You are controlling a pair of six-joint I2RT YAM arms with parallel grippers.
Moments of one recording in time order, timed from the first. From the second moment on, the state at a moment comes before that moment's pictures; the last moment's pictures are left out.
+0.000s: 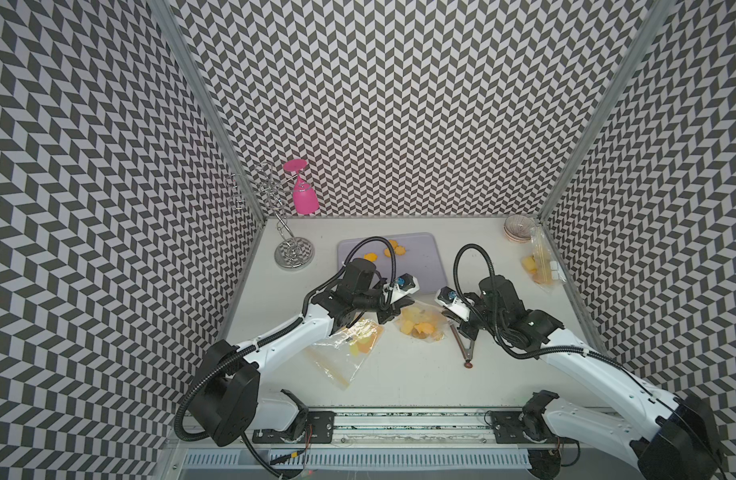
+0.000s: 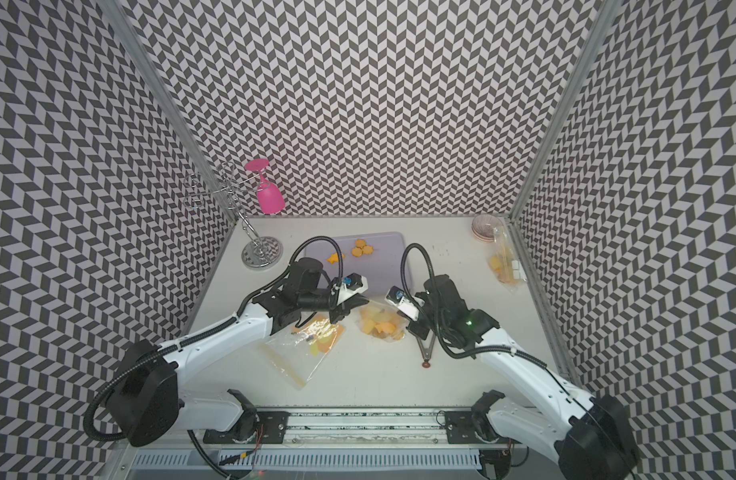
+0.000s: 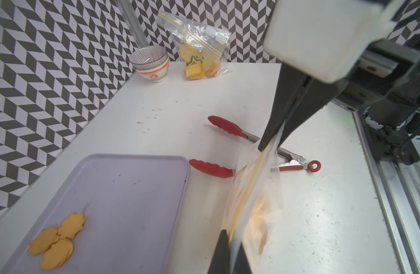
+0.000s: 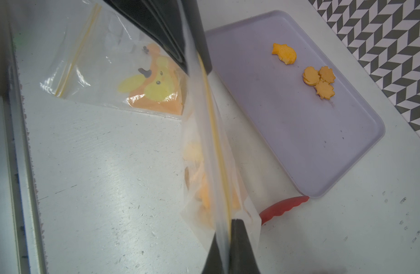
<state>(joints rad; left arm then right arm) -0.63 1.36 0.88 -0.11 0.57 0.50 0.56 1.06 0.73 -0.40 -0.28 -0.51</state>
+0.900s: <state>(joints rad) -0.34 1.11 0.91 -0.18 0.12 -0.23 0.46 1.06 1.11 -0.50 0.13 -0.01</state>
